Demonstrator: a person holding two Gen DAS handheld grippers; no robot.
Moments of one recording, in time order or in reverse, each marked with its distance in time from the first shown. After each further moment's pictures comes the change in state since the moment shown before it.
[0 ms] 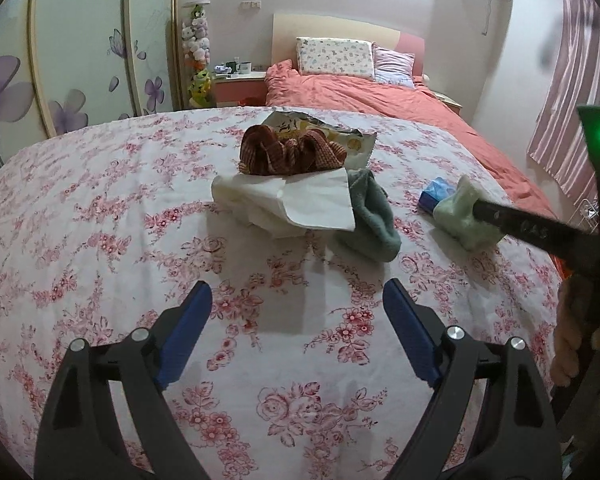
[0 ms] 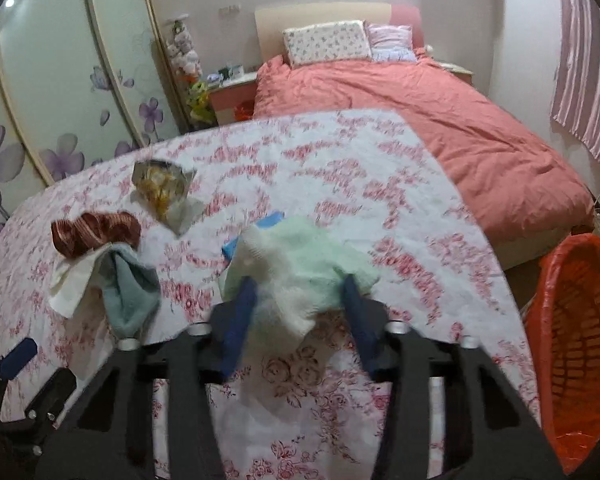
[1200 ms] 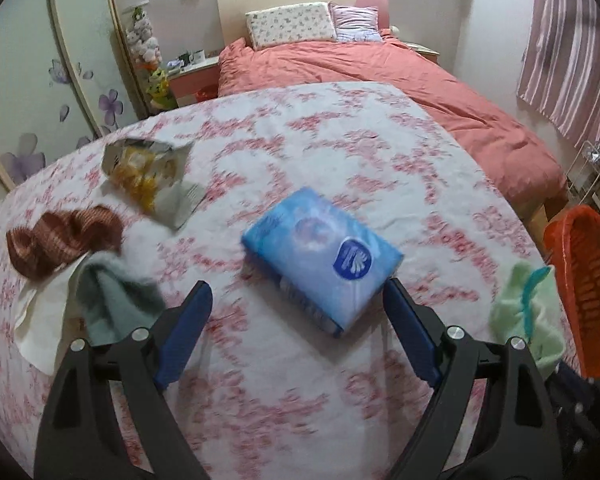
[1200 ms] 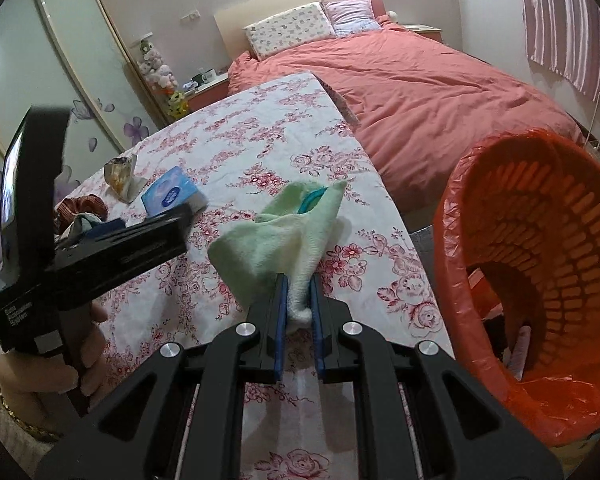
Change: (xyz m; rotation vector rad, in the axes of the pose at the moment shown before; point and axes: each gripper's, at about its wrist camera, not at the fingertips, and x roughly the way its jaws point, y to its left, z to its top) left arm 0.101 -0.153 0.051 0.164 0.117 0.018; right arm -0.036 -0.103 -0.056 0.181 0.026 0.047
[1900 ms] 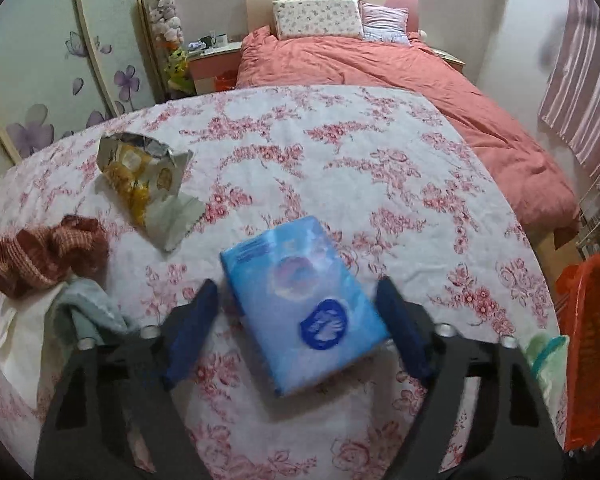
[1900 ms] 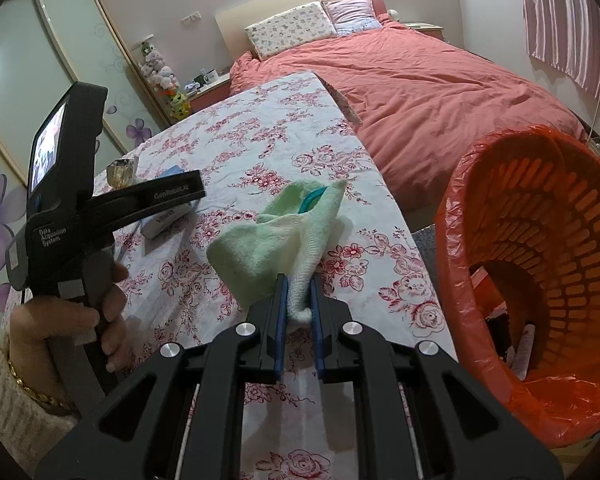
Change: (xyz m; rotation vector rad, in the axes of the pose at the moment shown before) left arm 0.024 -0.003 0.028 -0.091 0.027 0.019; right arm 0.000 -0.001 0.000 0.009 0.001 0.013
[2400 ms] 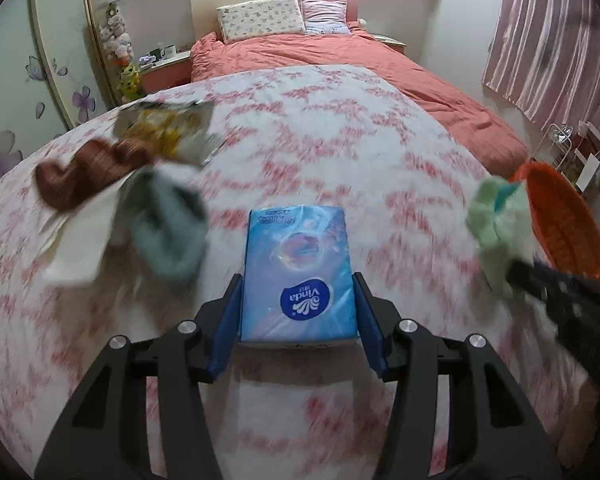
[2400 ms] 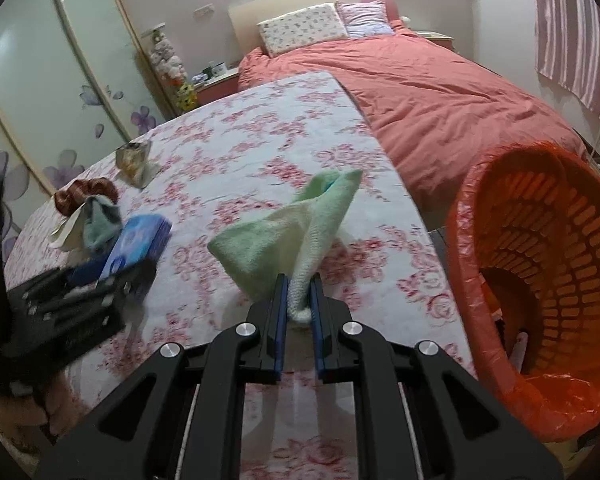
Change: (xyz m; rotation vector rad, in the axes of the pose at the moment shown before) left arm -0.065 0.041 -0.083 0.148 0.000 -0.144; right arm -0.005 0.020 -0.007 -0.076 0.005 -0.010
